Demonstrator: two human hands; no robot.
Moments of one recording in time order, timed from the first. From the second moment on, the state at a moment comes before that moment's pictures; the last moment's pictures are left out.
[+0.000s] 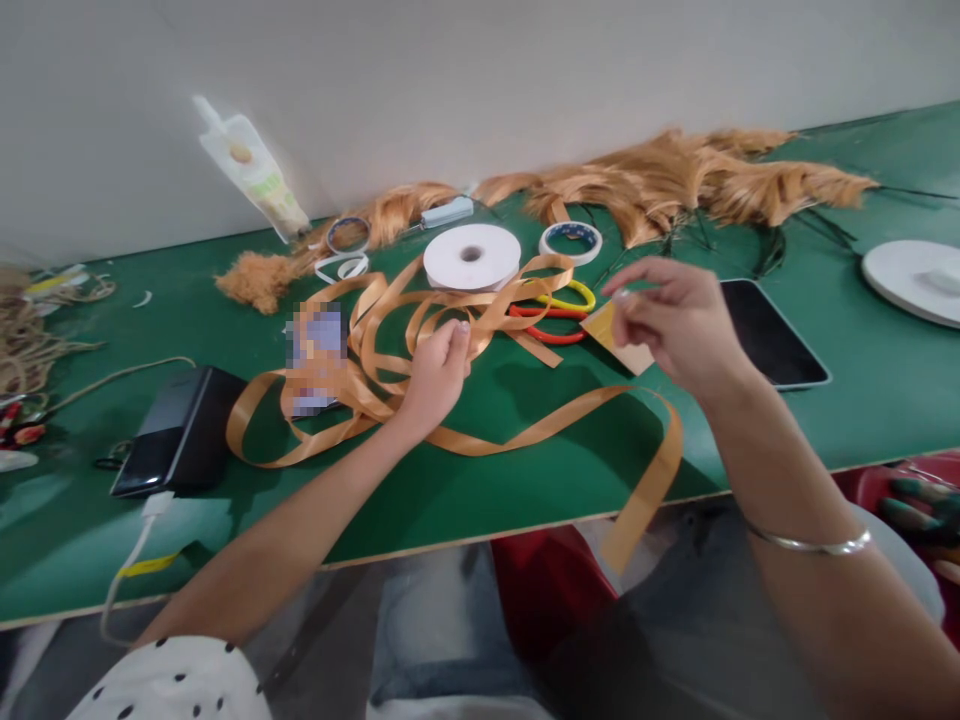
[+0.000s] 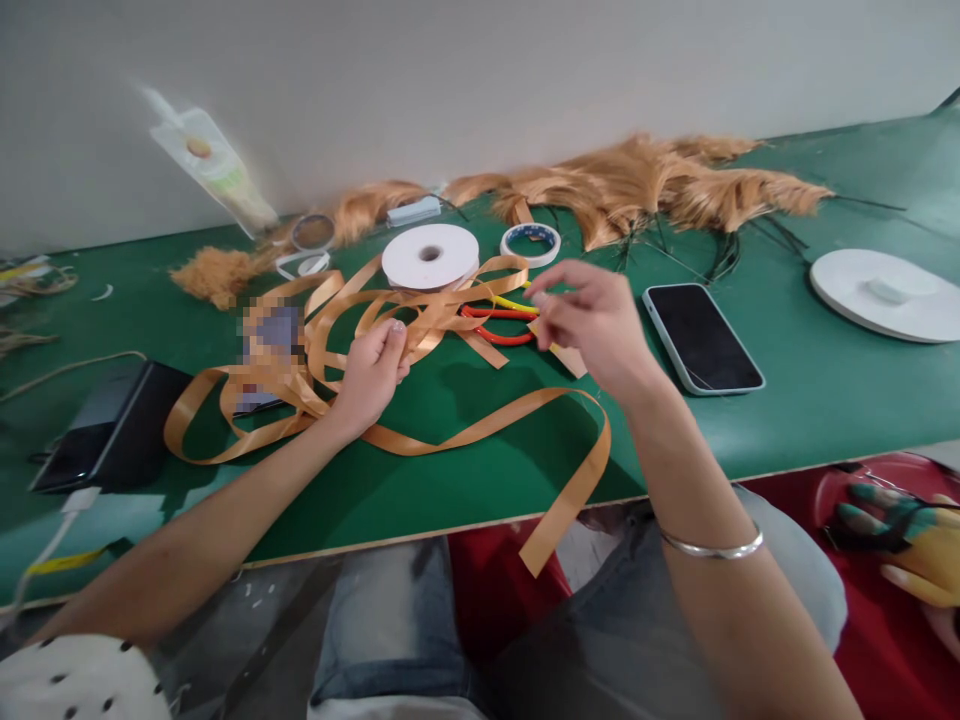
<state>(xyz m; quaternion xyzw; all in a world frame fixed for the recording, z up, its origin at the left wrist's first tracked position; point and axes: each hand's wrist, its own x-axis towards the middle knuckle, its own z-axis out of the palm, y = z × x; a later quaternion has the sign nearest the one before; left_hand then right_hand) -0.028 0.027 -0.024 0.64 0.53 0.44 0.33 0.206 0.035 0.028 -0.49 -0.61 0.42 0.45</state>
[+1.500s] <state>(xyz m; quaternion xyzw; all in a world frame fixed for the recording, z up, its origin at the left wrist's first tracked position) -0.021 0.028 -0.030 0.47 0.50 0.59 0.43 0.170 0.022 0.004 -0.65 -0.75 -0.06 0.09</state>
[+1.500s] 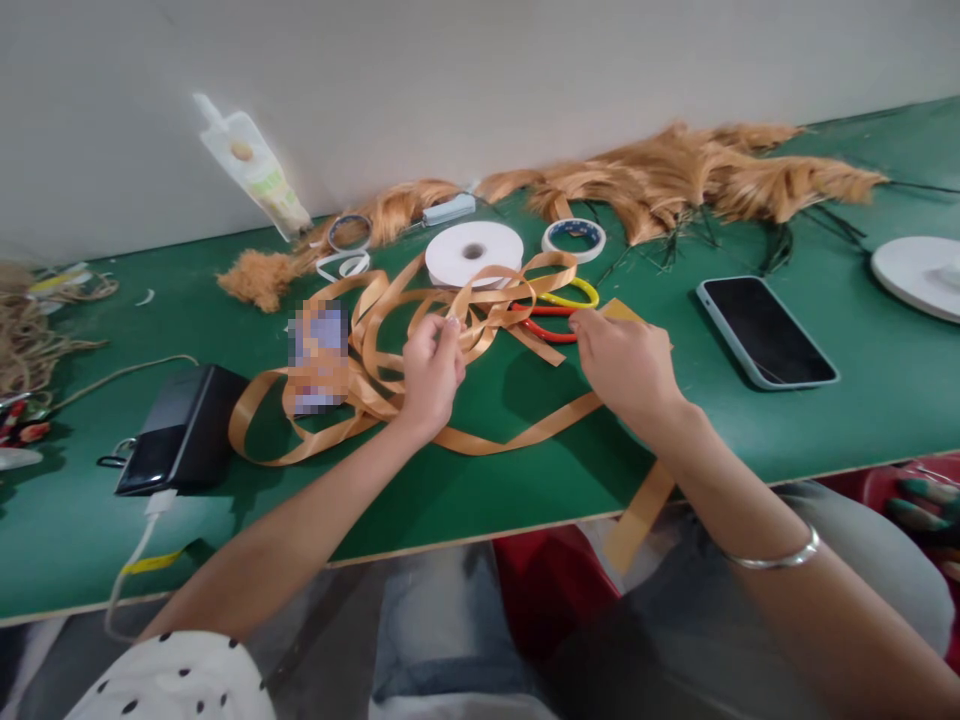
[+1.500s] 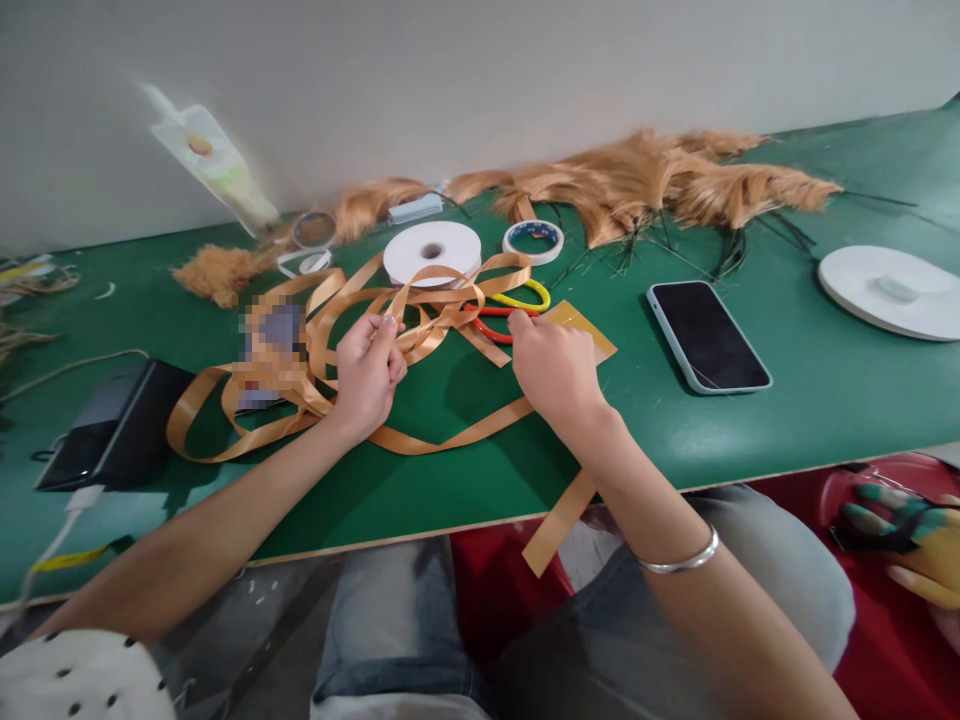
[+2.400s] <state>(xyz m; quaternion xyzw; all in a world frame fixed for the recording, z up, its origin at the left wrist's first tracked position) -0.025 0.028 -0.031 0.58 0.45 0.45 0.51 0.180 0.026 0.003 -0.69 -0.71 -0.05 0.15</state>
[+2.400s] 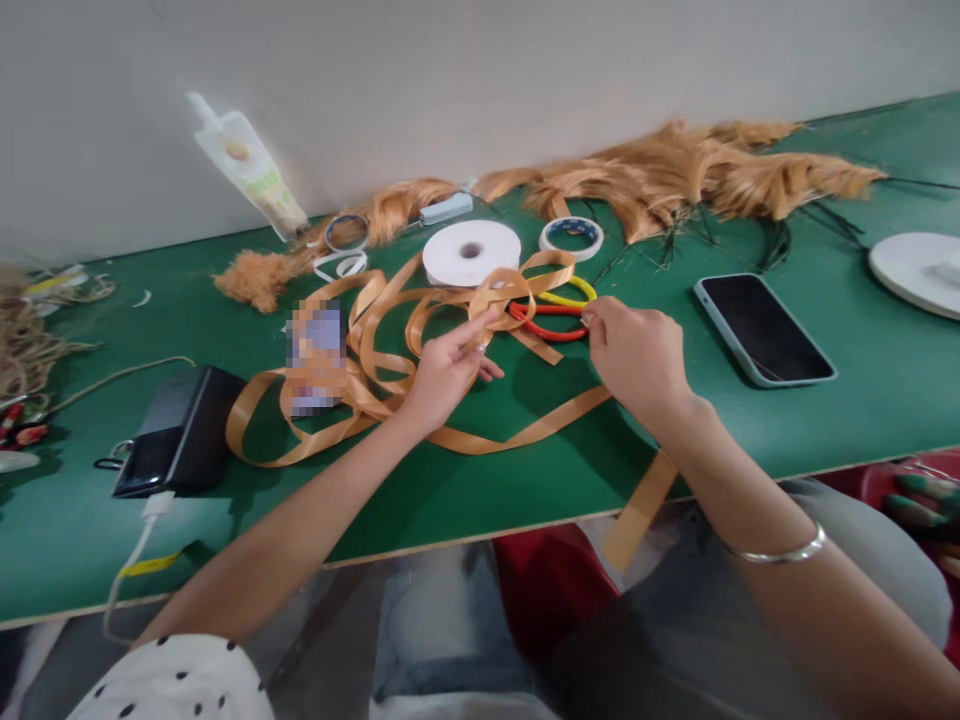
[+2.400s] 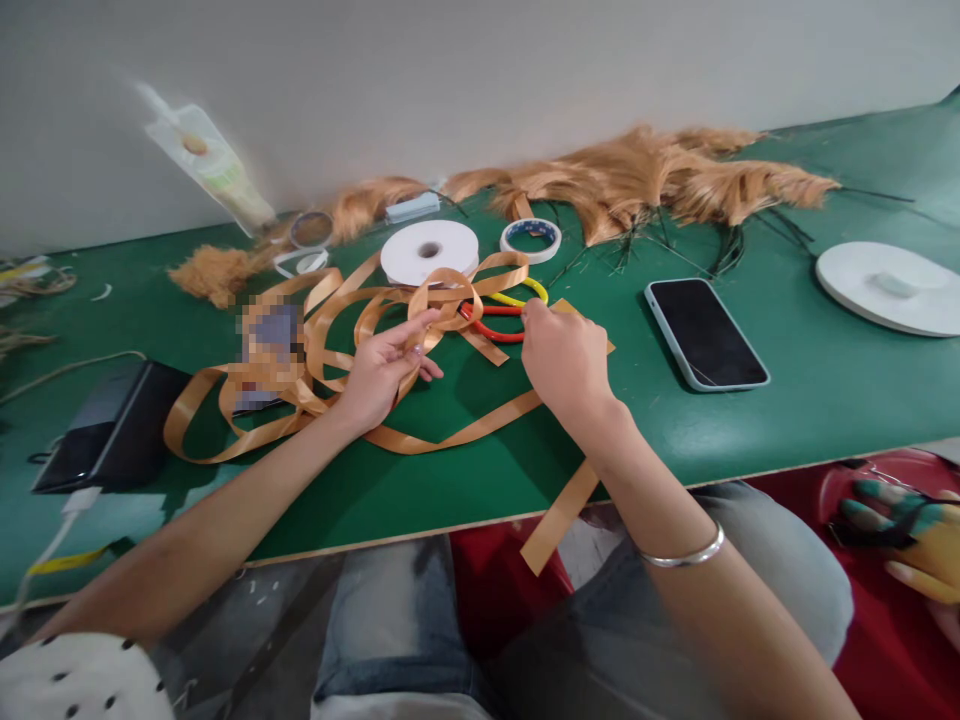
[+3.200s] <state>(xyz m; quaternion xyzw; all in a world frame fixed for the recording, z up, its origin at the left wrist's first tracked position) -0.025 0.032 -0.036 0.53 0.44 0.53 0.49 0.168 0.020 0.011 -0.70 -0.71 -0.03 0.03</state>
